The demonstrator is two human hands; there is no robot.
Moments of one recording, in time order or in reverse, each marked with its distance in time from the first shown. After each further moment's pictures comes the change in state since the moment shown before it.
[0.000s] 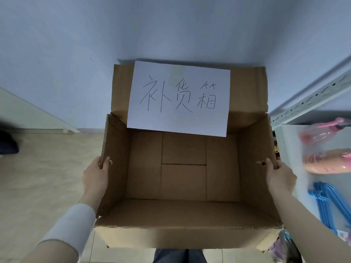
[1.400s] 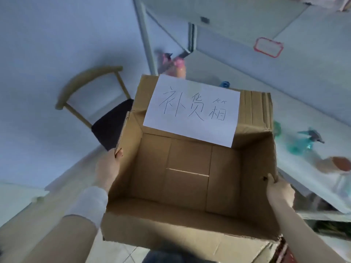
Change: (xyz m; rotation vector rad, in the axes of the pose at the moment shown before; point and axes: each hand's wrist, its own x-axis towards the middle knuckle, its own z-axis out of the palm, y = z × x) left_hand -0.335 -0.105 -0.147 0.344 -0.293 0.969; right_hand -0.590 0.374 -0.172 0.278 0.251 0.753
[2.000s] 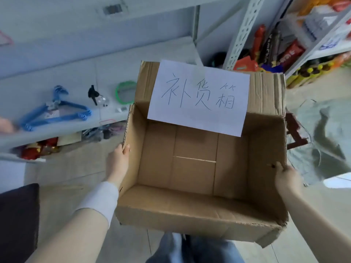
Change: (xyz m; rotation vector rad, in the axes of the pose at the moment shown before) left_hand -0.131 0.288 0.226 0.133 -0.466 0.856; right_hand -0.104 0.338 -0.071 0.318 0.342 0.881
